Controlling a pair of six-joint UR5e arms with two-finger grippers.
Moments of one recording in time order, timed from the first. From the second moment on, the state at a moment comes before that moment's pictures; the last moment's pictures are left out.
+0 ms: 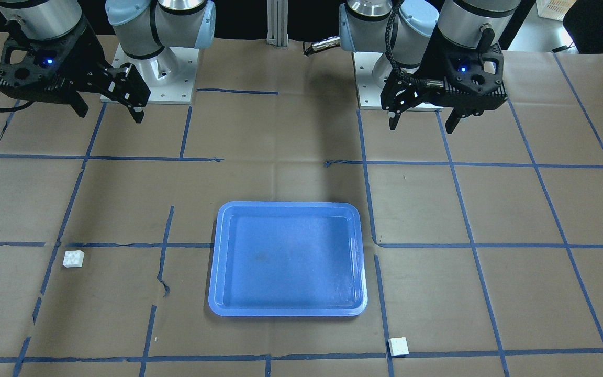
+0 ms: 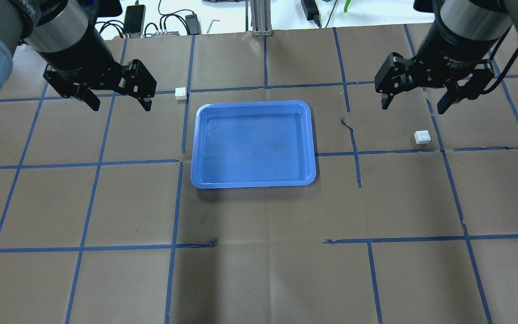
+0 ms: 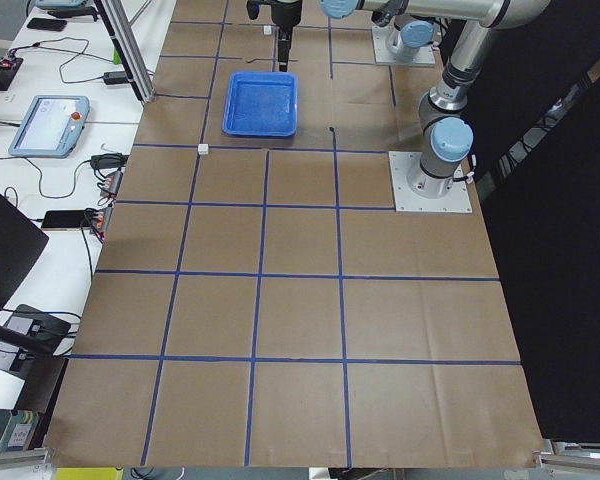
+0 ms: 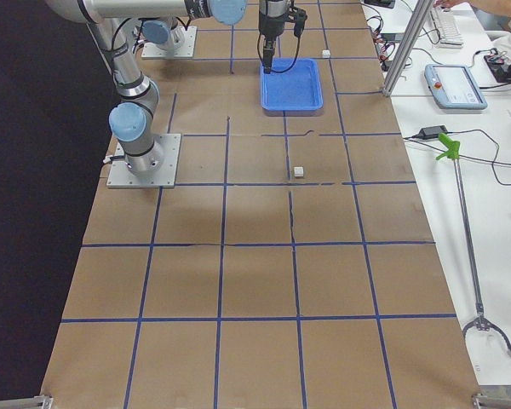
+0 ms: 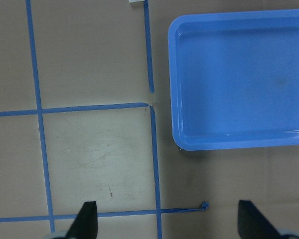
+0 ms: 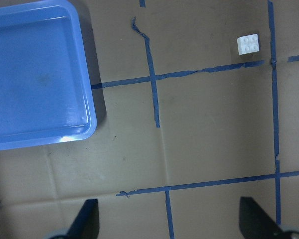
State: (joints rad) left arm -1.58 -1.54 -1.55 -1.57 1.57 0.04; right arm 1.52 -1.62 1.58 -1.50 -1.54 0.08
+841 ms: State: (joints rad) left arm -1.58 -1.54 -1.55 -1.57 1.57 0.05; right arm 1.50 -1.62 1.58 -1.53 -1.54 -0.08
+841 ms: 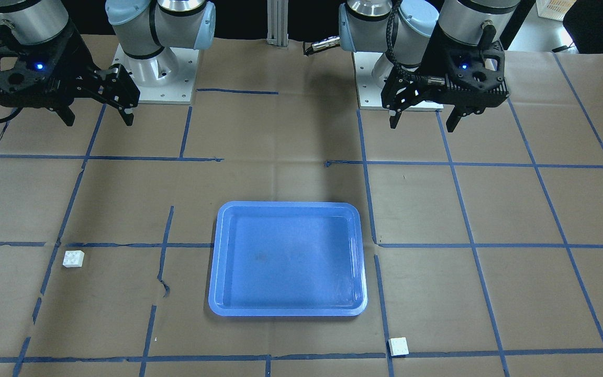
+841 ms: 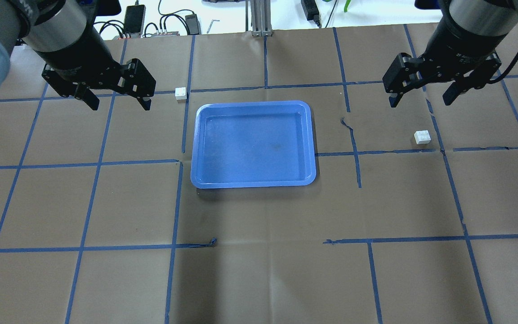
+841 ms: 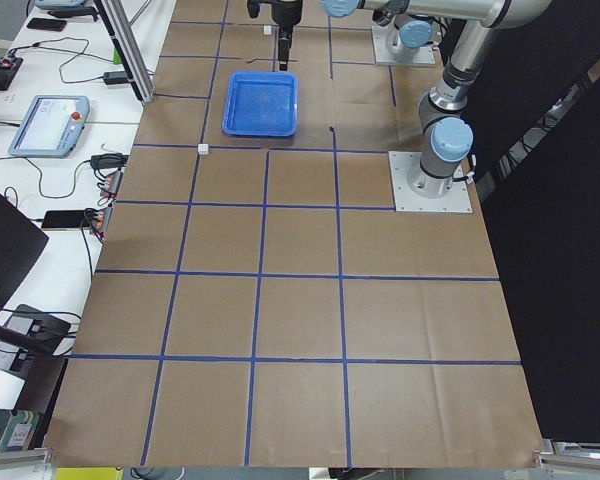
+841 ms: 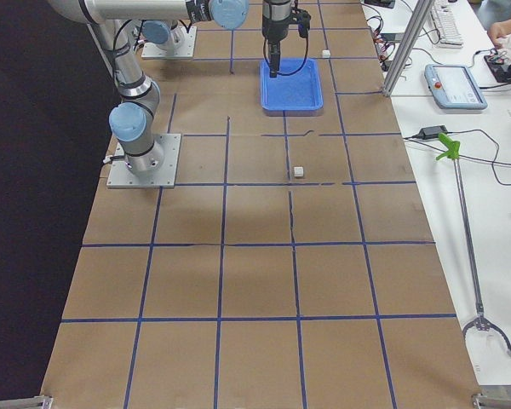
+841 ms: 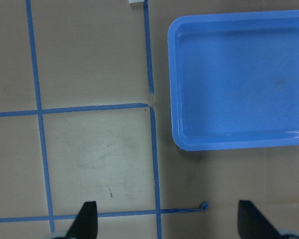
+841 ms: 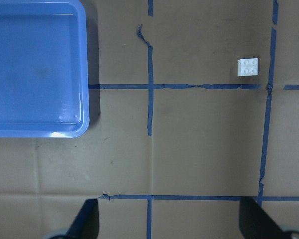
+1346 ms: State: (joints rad) left arm -1.57 -1.55 -1.55 -1.57 1.57 0.05; right arm 1.48 -1.61 1.58 -1.55 -1.53 -0.19
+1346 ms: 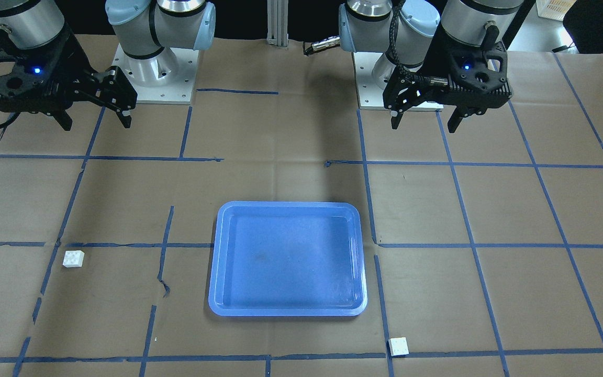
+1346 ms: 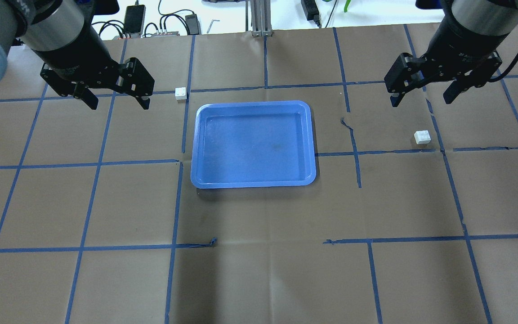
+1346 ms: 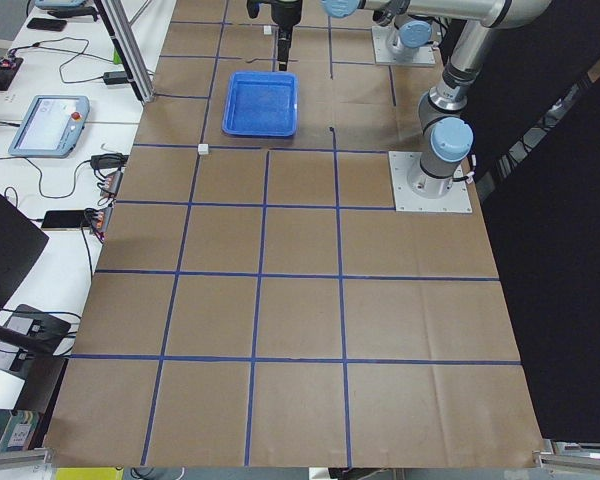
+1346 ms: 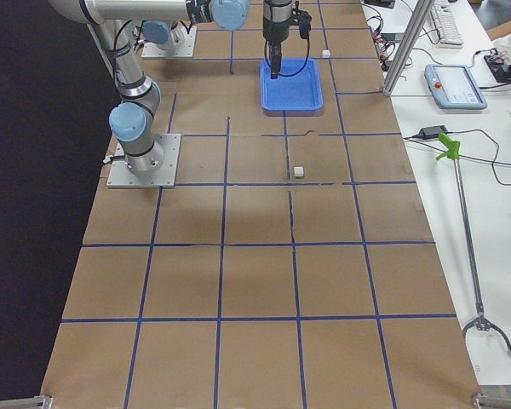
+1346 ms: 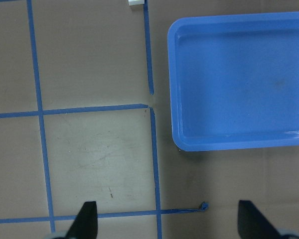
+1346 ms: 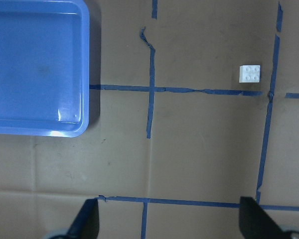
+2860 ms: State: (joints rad) left arm -1.56 -2.18 -1.42 -1.08 1.59 0.03; right arm 1.13 -1.40 1.58 -1.79 -1.49 -1.92
